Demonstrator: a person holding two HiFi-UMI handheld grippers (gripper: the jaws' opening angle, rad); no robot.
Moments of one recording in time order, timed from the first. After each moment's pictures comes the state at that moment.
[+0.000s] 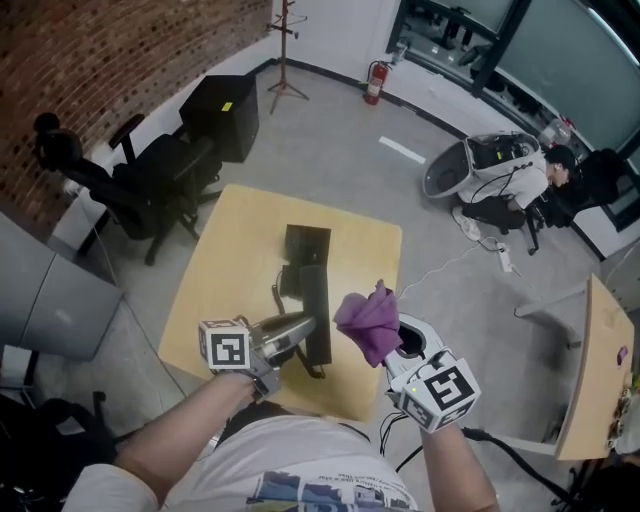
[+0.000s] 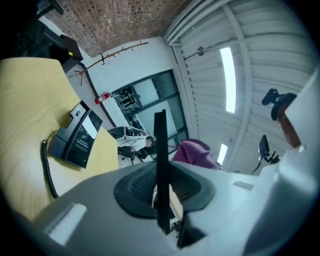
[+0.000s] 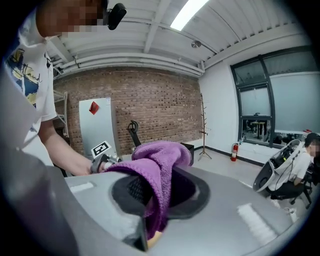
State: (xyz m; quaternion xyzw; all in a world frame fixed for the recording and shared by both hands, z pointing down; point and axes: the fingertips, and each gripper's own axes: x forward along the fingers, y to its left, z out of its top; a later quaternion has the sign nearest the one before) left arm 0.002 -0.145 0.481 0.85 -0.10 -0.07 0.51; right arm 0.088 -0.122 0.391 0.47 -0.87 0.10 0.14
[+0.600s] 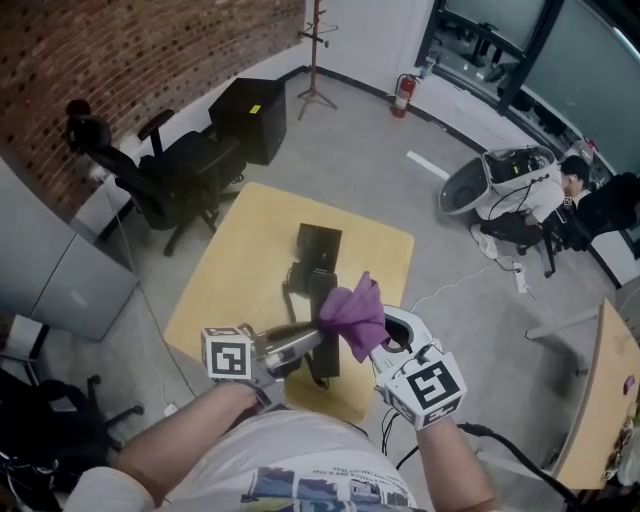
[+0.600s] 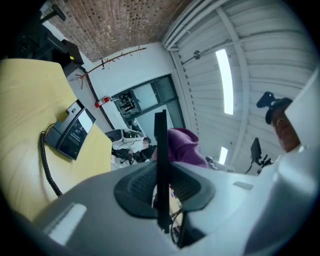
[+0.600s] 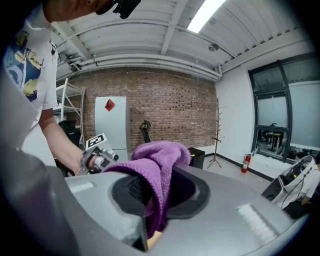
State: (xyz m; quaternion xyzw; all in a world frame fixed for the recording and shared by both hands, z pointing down) left arm 0.011 -0.112 0.450 0.85 -0.12 -0.10 0.51; right arm 0.065 -0.126 0.382 0.40 -0.90 0.04 0.15
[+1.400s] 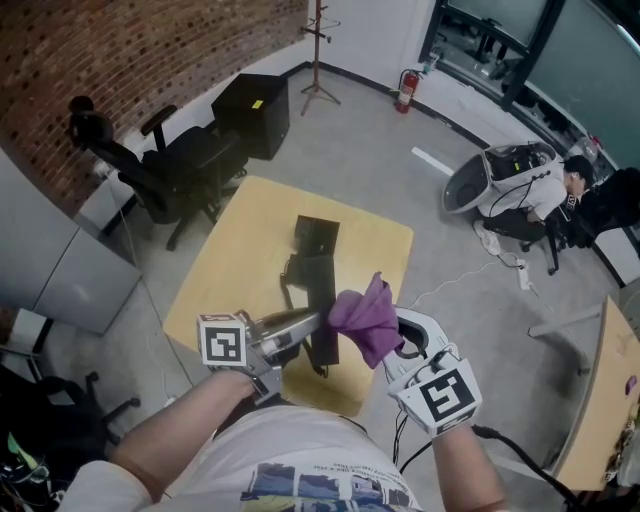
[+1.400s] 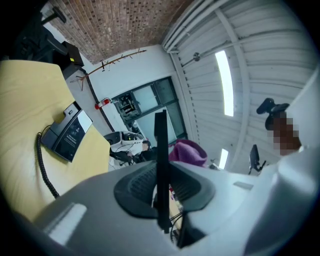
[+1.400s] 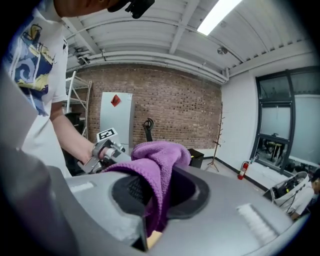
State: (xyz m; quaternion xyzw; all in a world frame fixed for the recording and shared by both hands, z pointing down) left arm 0.016 -0.121 0.435 0.85 -0.13 -0.11 0.50; right arm 0.084 -0.104 0.359 0.38 -0.91 0.00 0.18
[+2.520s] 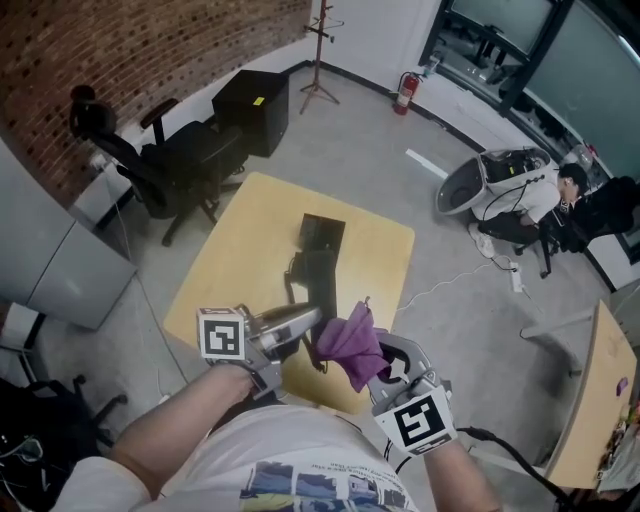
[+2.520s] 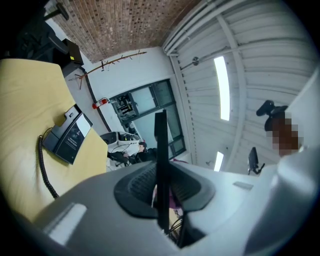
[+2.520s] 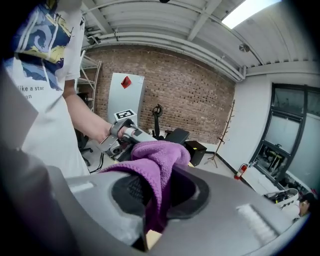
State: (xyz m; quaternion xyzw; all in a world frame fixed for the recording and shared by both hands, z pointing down) left arm -0.001 -0.122 0.430 0.85 -0.11 -0.13 0.51; right arm 0.050 -0.061 0.390 0.35 -0.89 -0.04 0.29
